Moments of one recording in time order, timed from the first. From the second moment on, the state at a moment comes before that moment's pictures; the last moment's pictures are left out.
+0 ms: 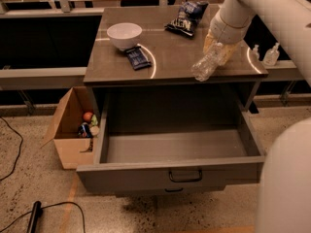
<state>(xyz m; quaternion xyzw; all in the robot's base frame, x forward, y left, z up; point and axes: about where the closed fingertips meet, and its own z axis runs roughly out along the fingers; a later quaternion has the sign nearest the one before) 0.721 -0.197 0.884 -0.92 0.33 -0.18 0.11</state>
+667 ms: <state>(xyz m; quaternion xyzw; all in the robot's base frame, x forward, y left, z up) 0.765 -0.183 0.886 -0.92 0.32 -0.21 0.10</state>
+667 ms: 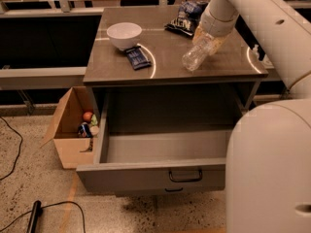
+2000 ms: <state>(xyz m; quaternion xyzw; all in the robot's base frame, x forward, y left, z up) 0.780 -0.223 0.906 -0.91 0.33 -0.25 0.07</state>
